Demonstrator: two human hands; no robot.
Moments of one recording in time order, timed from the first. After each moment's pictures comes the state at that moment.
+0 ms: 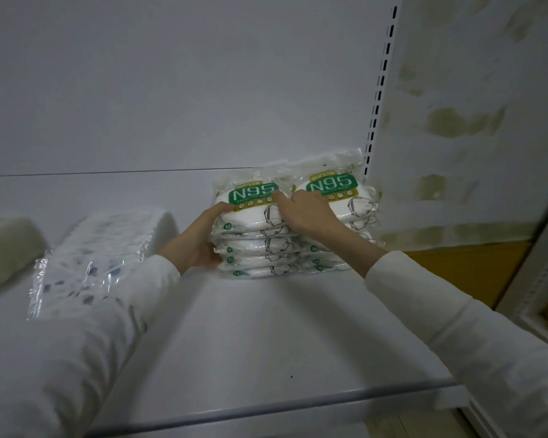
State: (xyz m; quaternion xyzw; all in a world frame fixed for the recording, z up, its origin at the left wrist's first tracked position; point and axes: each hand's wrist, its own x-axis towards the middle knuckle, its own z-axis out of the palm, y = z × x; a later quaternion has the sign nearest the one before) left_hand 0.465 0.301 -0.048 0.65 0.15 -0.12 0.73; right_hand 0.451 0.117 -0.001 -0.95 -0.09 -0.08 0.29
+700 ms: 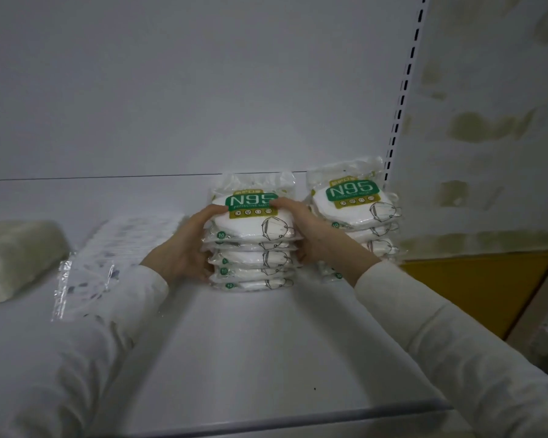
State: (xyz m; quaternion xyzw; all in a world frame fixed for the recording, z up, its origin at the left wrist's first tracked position) left_hand 0.451 0.348 -0.044 0.64 0.15 -0.15 0.74; right_hand 0.480 0.147 -0.027 -0.74 0.04 0.20 0.64
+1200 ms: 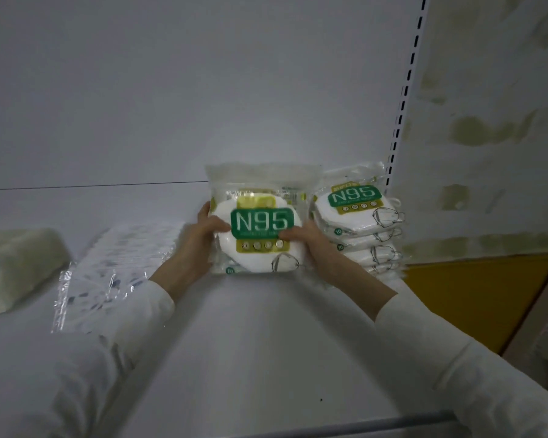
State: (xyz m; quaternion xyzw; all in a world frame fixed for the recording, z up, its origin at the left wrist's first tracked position) left_hand 0.457 0.339 -0.050 0.57 -0.05 0.03 0.82; right_hand 0.485 0.138 -0.062 -0.64 -0.15 0.08 0.75
